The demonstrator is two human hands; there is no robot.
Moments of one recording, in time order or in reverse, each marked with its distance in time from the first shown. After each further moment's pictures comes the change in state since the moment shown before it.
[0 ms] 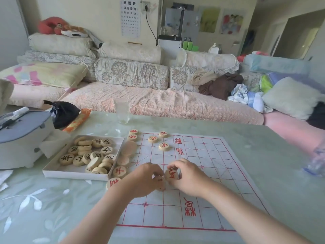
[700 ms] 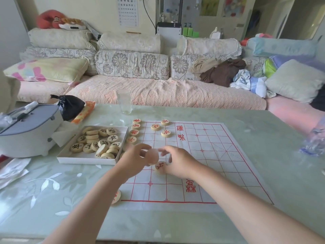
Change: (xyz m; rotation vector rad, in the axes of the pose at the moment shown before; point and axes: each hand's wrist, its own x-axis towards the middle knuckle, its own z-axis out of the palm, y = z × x) left_hand -0.031 -0.007 -0.017 -0.441 0.194 -0.201; right_hand -0.004 -0.028 0.018 0.118 -0.036 -0.004
